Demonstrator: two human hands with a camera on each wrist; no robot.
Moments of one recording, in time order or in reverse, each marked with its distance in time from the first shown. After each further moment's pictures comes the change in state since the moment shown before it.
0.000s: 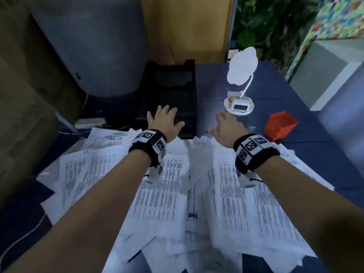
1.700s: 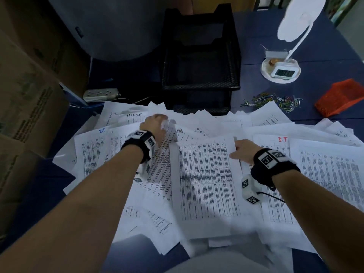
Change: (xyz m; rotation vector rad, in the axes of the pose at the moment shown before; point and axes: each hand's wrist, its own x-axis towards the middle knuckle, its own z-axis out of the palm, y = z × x) left_hand 0.013 -0.182 0.076 -0.015 -0.266 -0.098; right_hand 0.004 -0.025 0.138 0.285 -0.613 0.301
